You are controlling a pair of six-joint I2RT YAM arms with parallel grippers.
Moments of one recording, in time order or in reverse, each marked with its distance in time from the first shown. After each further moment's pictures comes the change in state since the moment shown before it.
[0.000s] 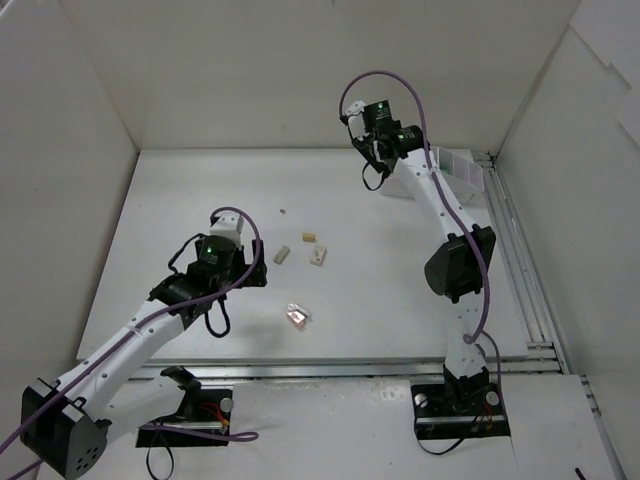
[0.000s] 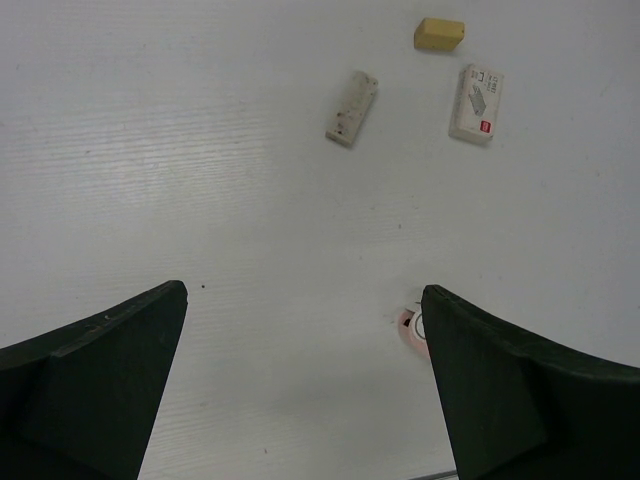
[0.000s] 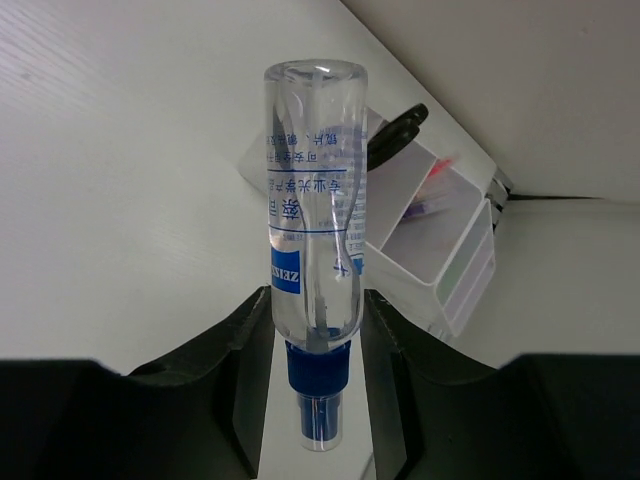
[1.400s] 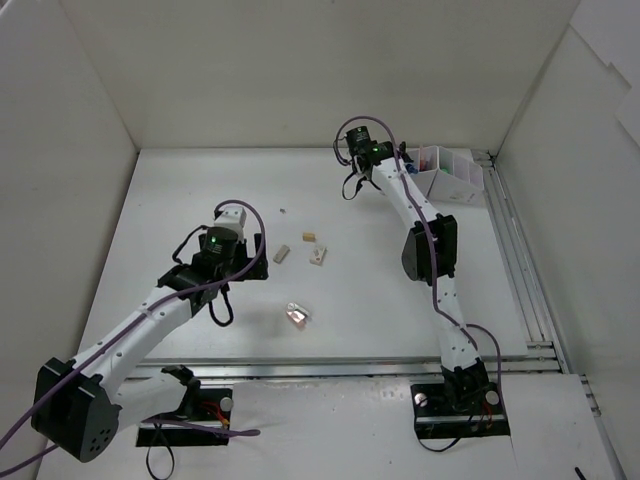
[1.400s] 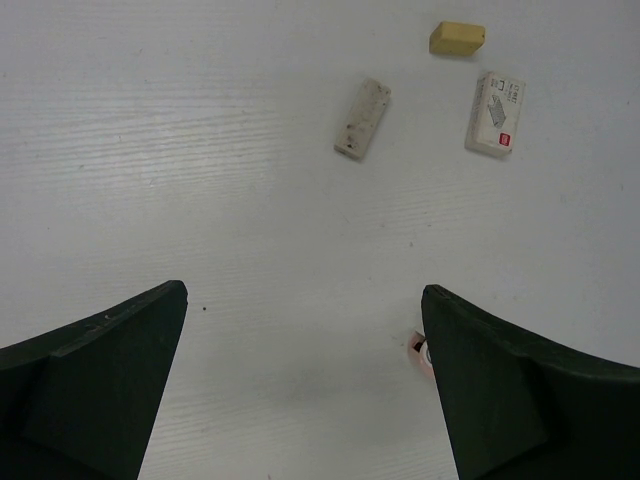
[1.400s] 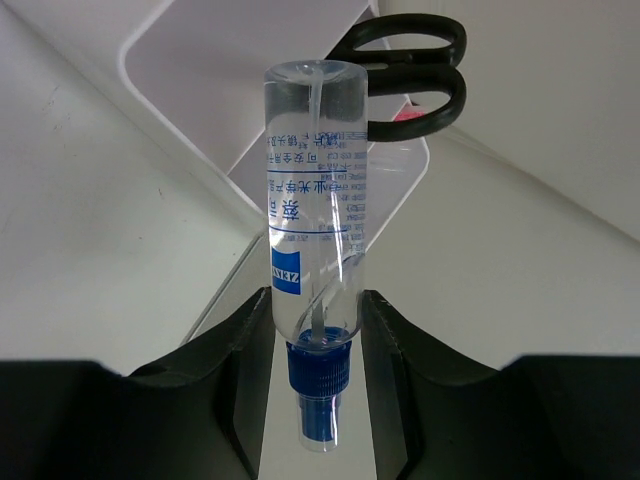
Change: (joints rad) left arm 0.049 0.115 0.026 0.062 0.044 0.024; right arm -0.019 0.391 0.230 -0.078 0.512 -0.466
